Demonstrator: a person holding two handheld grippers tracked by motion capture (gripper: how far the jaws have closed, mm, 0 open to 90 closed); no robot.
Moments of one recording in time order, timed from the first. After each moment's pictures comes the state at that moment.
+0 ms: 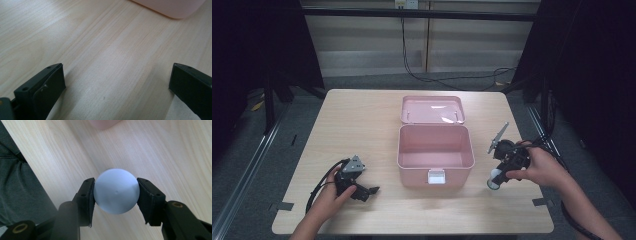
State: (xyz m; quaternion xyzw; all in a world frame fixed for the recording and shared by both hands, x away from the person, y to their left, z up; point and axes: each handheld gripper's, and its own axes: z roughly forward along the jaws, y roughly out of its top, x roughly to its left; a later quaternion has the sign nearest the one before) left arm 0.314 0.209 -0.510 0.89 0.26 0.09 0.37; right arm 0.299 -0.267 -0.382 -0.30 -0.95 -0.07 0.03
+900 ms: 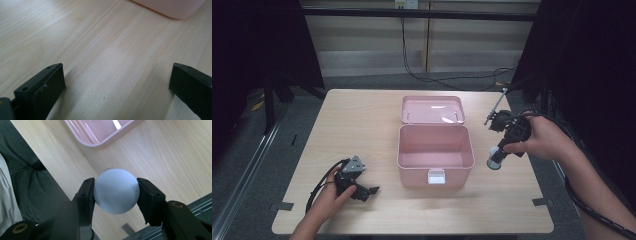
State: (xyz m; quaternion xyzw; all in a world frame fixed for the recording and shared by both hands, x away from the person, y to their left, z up) left arm 0.314 0.209 -0.510 0.89 0.26 0.10 0.36; right arm 0.319 -0.236 -0.292 -0.34 -0.94 -0.06 0.01
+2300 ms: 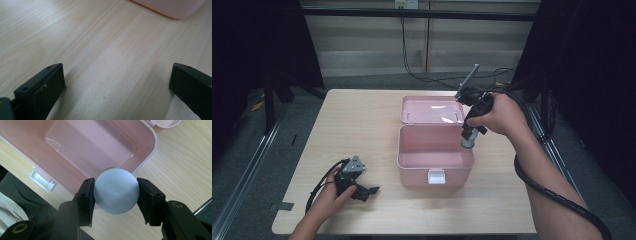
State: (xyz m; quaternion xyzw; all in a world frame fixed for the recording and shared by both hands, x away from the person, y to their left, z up) left arm 0.314 0.210 -0.510 0.89 0.26 0.09 0.36; right arm 0.376 -0.173 -0.281 -0.46 -0.89 -0.06 0.00
